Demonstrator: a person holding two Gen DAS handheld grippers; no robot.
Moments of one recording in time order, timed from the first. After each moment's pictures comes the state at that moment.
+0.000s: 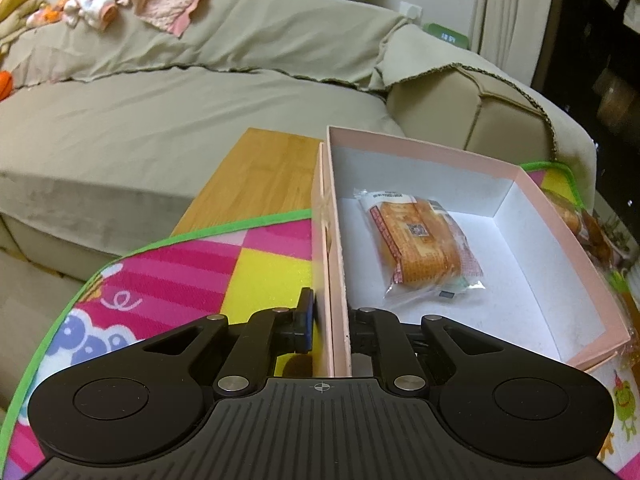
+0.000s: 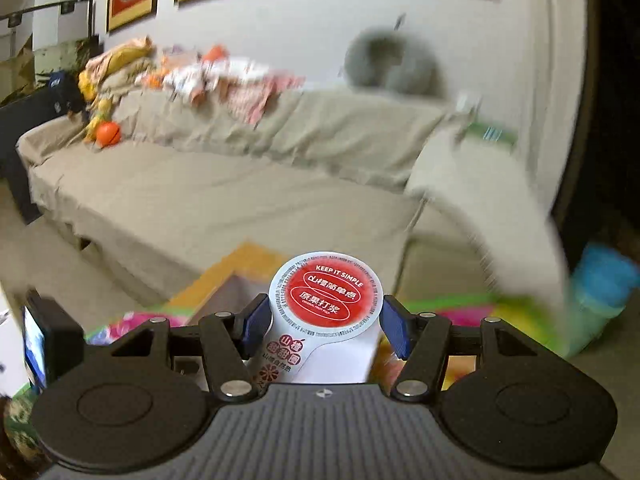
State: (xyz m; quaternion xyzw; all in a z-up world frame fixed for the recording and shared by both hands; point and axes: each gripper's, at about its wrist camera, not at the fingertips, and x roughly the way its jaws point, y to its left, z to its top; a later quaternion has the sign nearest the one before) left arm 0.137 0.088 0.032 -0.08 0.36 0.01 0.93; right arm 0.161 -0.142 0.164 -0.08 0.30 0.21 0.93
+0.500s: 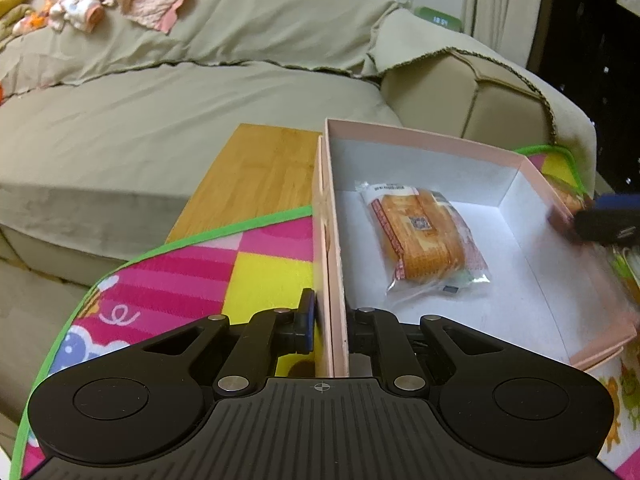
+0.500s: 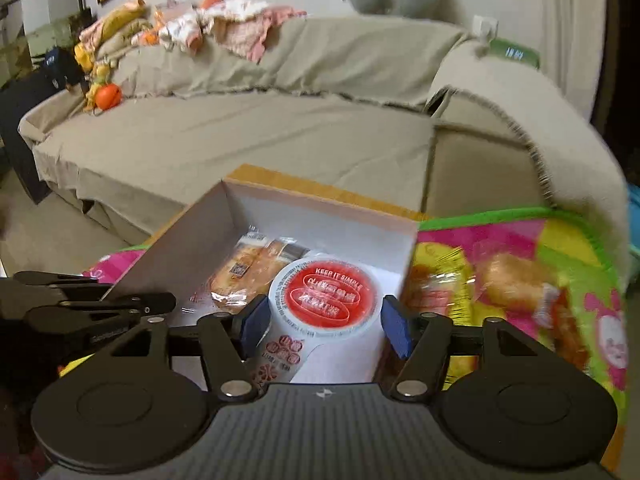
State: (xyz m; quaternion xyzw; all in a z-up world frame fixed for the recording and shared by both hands) left arm 0.144 0.089 0.032 -0.06 0.38 0.00 0.92; right arm 0.185 -0.151 0.086 -0.06 0.35 0.22 0.91
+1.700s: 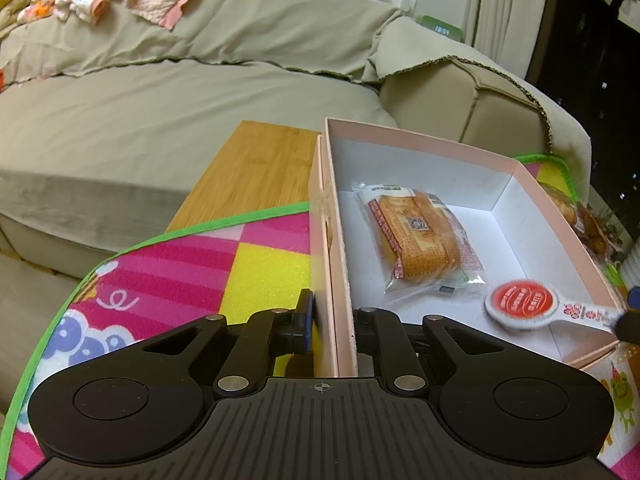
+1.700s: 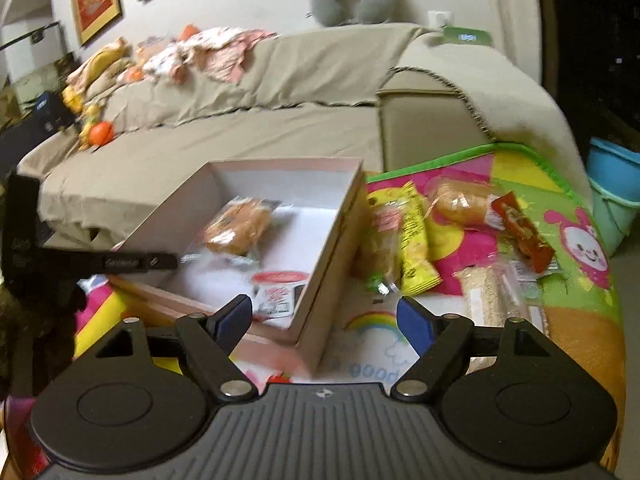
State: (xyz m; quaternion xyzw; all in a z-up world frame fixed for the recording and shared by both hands) left arm 0.139 0.092 0.029 -0.08 0.37 0.00 0.92; right arm 0.130 -0.207 0.060 0.01 0.34 0.19 0.92
